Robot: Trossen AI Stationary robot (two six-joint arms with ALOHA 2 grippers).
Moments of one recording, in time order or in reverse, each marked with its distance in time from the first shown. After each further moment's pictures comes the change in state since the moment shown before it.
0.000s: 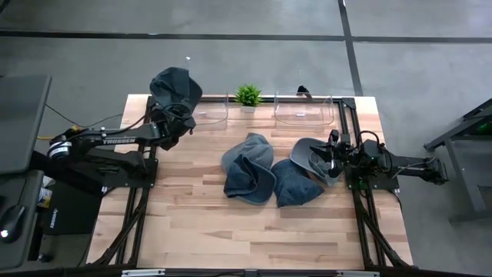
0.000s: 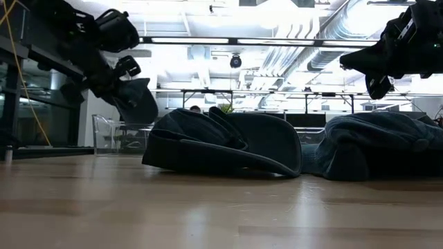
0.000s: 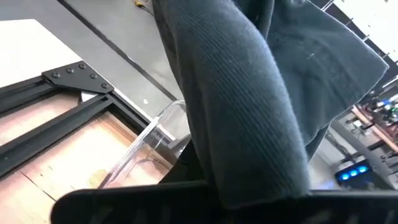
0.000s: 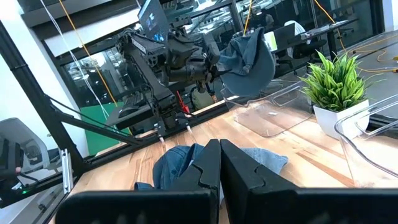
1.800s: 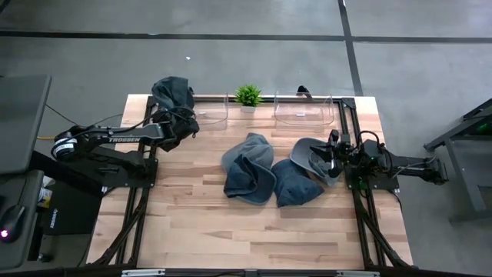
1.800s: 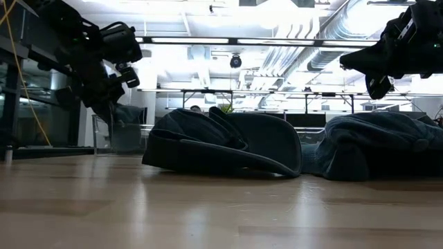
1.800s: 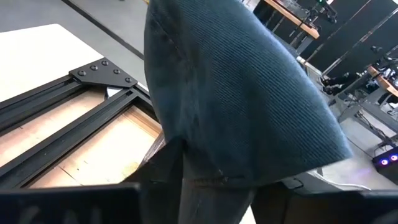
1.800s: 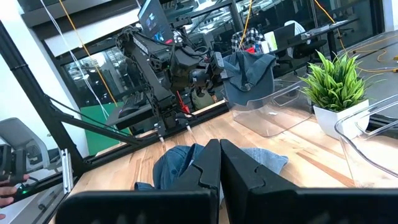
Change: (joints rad) left arm -0.001 0.066 0.002 -0.113 0.020 -0.056; right arm 0.000 0.000 0.000 0.000 0.000 0.000
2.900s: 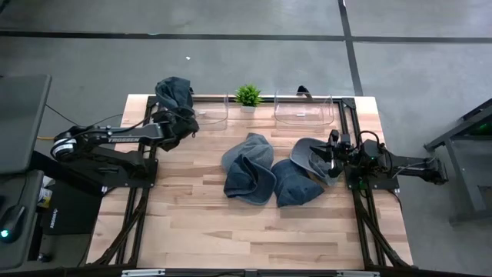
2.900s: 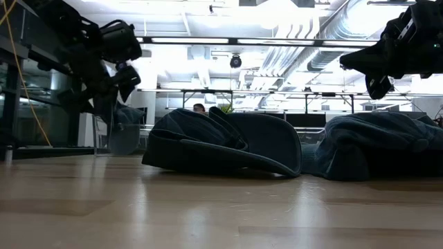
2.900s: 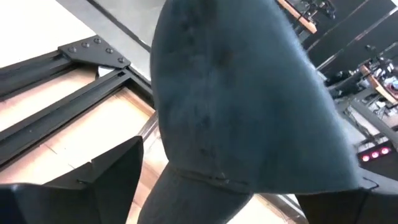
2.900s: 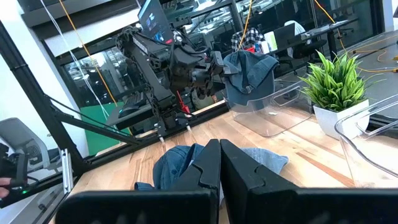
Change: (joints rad) left arm -0.001 -0.017 0.000 0.028 0.058 -0.025; right arm 0.000 0.000 0.000 0.000 0.000 0.000
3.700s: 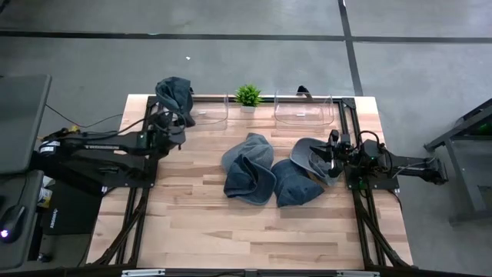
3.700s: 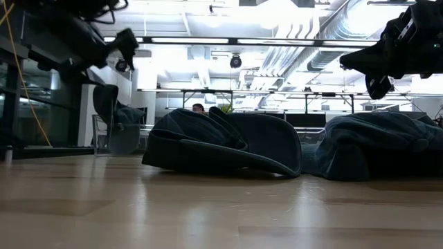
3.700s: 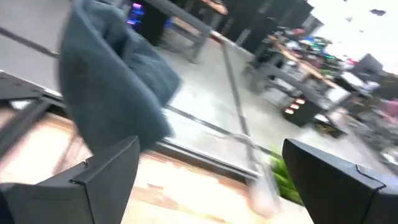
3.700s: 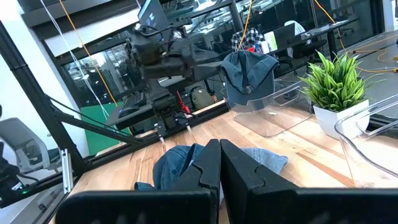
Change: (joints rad) left arm -0.311 -0.287 -0.001 0.025 -0.093 0.349; right arm 0.000 0.000 0.000 0.000 0.000 0.000
